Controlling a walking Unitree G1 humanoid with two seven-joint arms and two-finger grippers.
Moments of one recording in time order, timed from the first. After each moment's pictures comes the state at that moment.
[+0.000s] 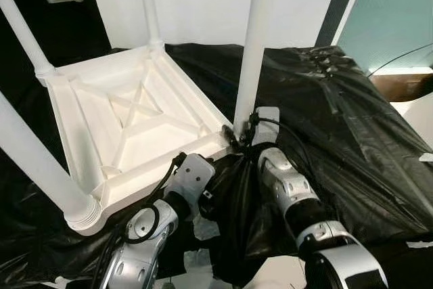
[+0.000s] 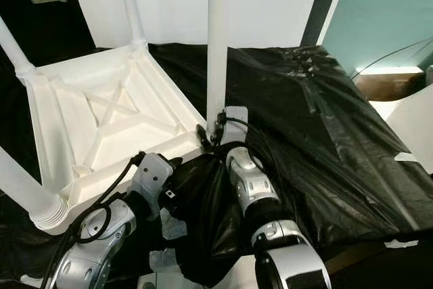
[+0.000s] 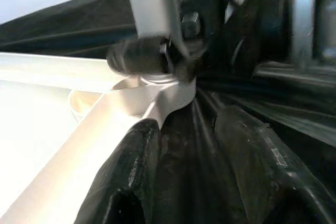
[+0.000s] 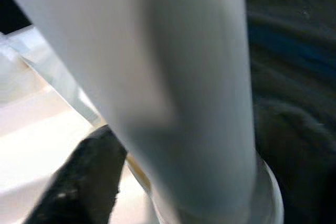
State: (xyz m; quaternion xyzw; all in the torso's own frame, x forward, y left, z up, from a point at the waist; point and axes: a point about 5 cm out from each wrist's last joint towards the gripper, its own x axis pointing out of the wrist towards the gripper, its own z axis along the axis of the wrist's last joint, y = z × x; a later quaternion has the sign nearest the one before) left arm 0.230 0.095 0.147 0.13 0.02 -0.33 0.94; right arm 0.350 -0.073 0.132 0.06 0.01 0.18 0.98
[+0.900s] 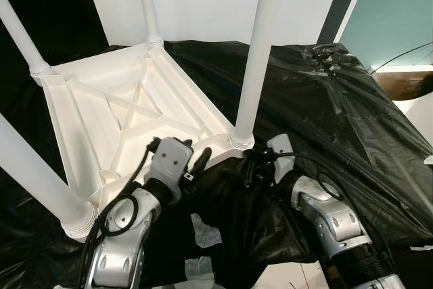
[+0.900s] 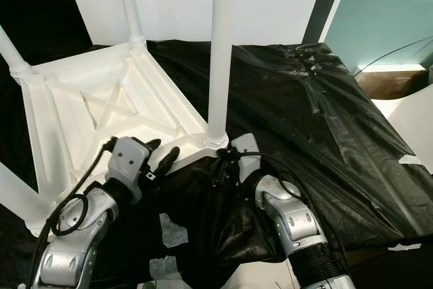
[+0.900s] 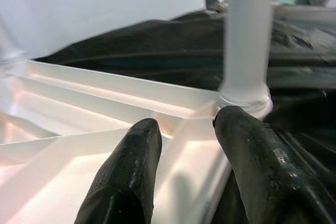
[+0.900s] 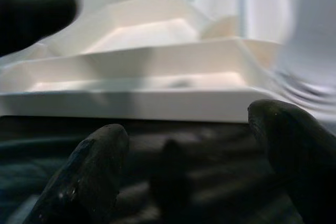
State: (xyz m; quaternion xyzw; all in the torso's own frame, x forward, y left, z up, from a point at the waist) left arm 0.243 0.126 0.175 0.11 -0.04 -0.25 0.96; right arm 0.281 -0.089 0.121 -0.01 0.06 0.42 0.90
